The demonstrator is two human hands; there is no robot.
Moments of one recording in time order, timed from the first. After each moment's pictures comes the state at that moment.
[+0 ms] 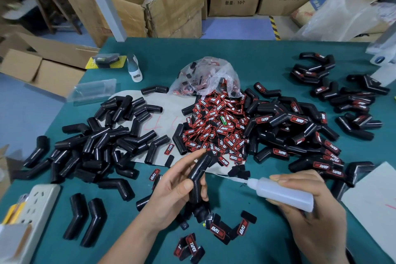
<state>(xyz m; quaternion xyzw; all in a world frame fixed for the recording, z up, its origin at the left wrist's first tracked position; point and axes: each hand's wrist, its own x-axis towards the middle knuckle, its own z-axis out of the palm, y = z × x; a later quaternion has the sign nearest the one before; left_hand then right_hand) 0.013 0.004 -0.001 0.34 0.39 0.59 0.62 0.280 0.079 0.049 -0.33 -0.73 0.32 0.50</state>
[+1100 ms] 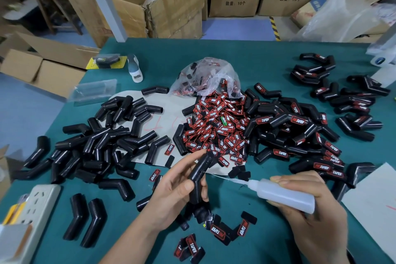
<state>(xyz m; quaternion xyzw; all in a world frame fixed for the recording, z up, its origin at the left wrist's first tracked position) 0.015 0.006 0.001 0.34 0.39 0.60 0.61 0.279 0.080 0.049 -0.33 -0.73 0.32 0.51</state>
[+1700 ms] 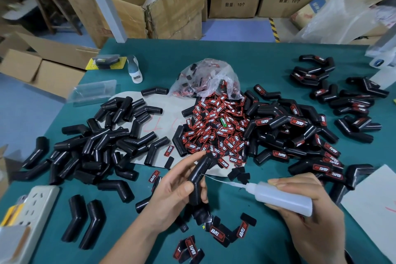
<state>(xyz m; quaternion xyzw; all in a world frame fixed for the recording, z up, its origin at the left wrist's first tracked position) 0.015 0.005 0.001 0.33 0.40 0.59 0.62 0.280 0.080 0.048 -0.33 -0.73 0.32 0.50</state>
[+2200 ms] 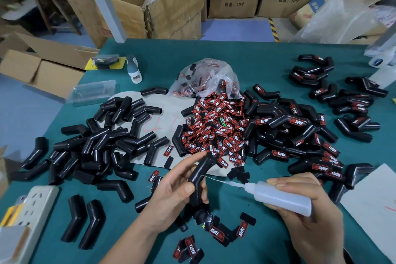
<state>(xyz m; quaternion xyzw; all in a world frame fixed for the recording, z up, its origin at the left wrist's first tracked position) 0.016 0.005 0.004 0.35 0.40 0.58 0.61 0.279 0.079 0.049 -0.33 -0.73 0.33 0.50</state>
